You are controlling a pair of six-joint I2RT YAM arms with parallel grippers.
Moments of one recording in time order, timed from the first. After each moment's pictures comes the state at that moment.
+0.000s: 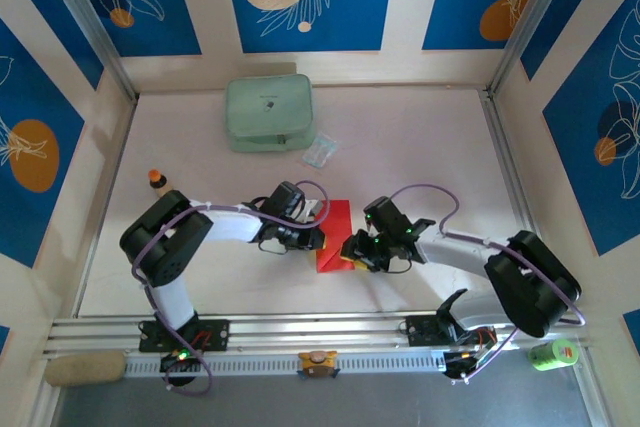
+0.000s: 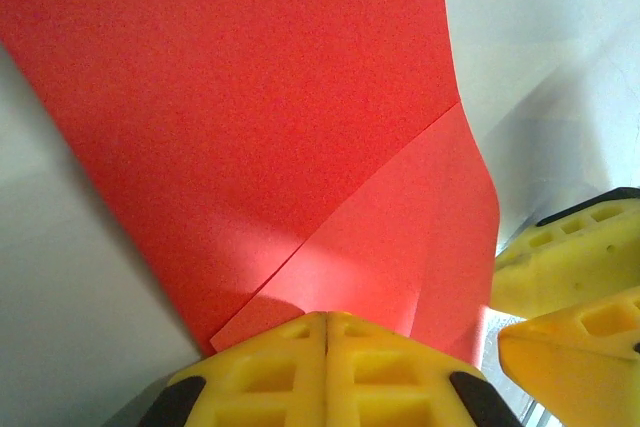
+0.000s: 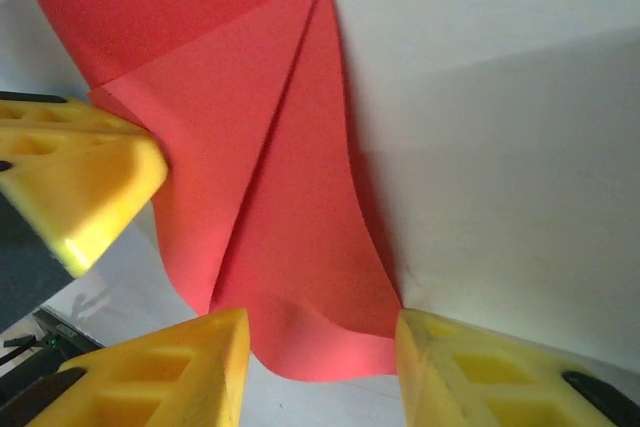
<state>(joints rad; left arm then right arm) -0.74 1.77 0.79 0.00 0.56 -0.63 0.68 1.34 0.50 -0.24 -0.40 1.06</state>
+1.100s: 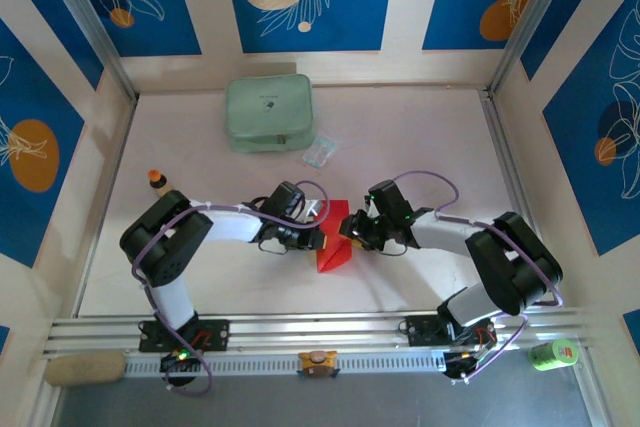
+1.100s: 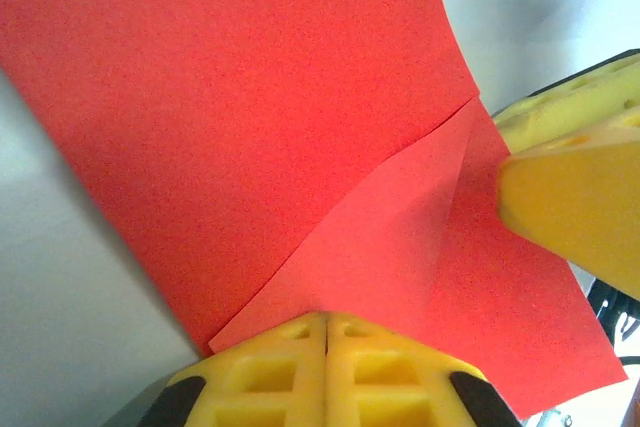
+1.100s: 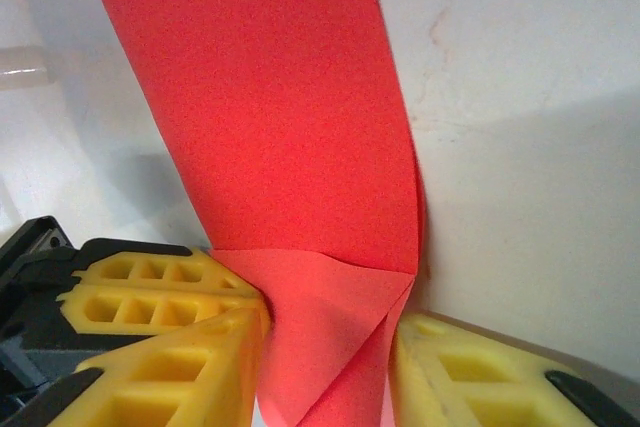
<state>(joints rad) -0.74 1.77 0.79 0.00 0.56 -0.63 0.55 1.47 0.55 -0.05 -0.45 1.00</state>
